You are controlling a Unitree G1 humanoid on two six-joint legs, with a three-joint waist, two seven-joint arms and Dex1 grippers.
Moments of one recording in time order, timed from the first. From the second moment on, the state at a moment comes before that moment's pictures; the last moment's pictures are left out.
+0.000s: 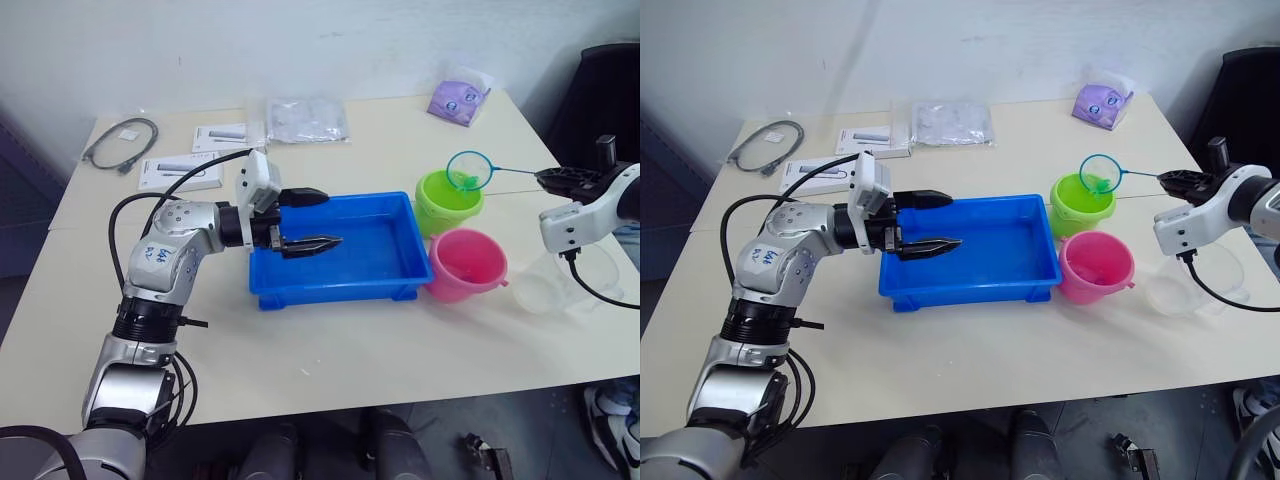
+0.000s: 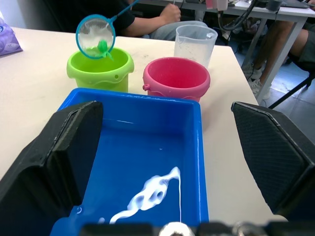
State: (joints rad) left arm -0.76 0.47 -0.06 0.09 -0.42 0.45 -1.05; right arm -0.79 -1.32 0.25 0.48 -0.76 -0.80 0.36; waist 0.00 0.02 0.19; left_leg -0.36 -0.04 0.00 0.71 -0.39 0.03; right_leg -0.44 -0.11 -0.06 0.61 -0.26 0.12
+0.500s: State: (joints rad) left arm -0.75 0.47 -0.06 0.08 -0.42 0.44 -1.04; right arm -0.77 -1.31 0.22 0.47 -0.74 -0.78 0.37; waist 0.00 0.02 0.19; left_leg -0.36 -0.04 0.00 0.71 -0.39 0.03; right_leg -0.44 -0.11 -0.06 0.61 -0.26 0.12
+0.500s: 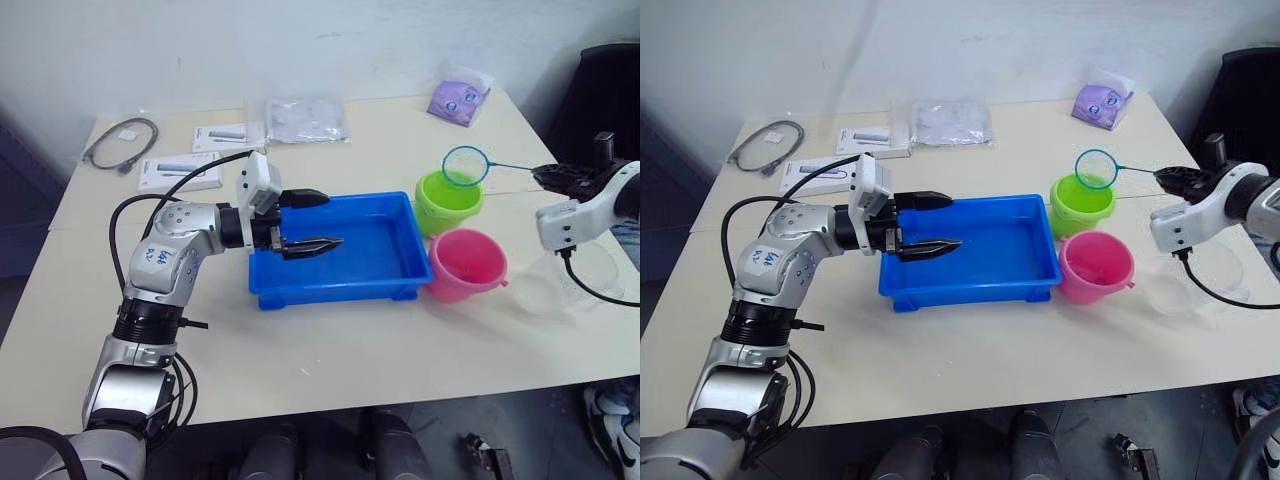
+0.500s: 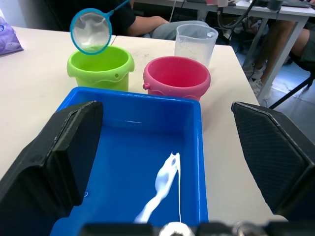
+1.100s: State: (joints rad) left arm -0.35 0.92 0.05 -0.23 -0.59 0.62 -1.30; right arm -0.27 -1.08 -0.14 -0.31 0.76 0.42 1.10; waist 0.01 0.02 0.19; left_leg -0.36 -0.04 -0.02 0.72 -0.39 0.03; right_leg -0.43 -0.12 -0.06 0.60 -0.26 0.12
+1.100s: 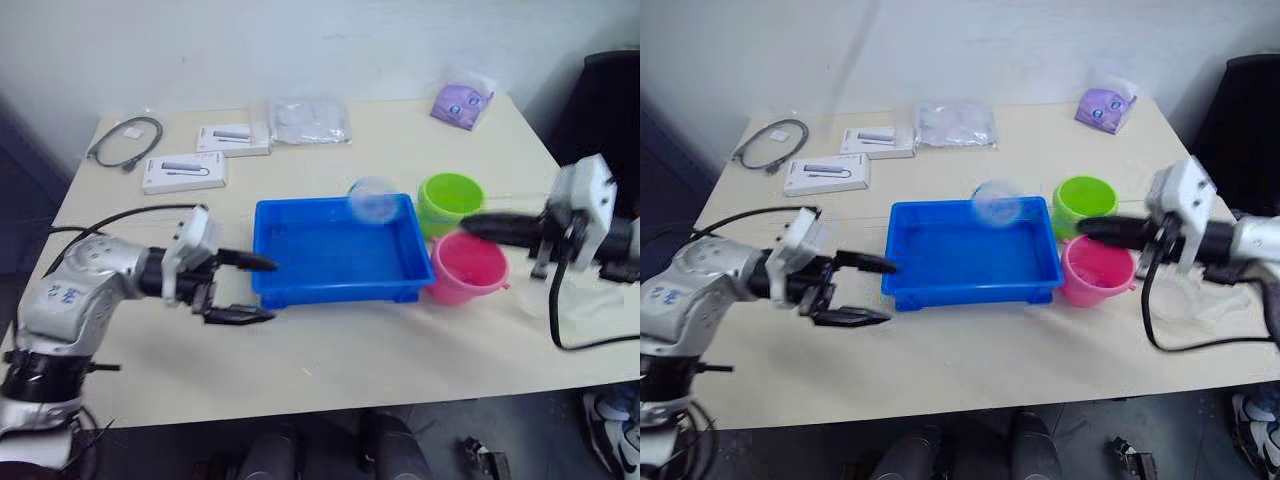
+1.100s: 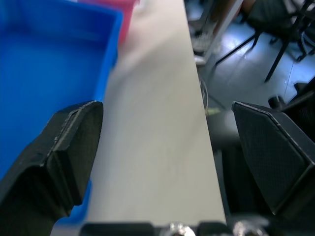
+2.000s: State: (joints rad) left arm -0.31 0.94 0.16 -0.12 -0.58 0.55 -1.23; right arm 0.28 -0.92 -0.66 -0.40 0.47 0.39 1.06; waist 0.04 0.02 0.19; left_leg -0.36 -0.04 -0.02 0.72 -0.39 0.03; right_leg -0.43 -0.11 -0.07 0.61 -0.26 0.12
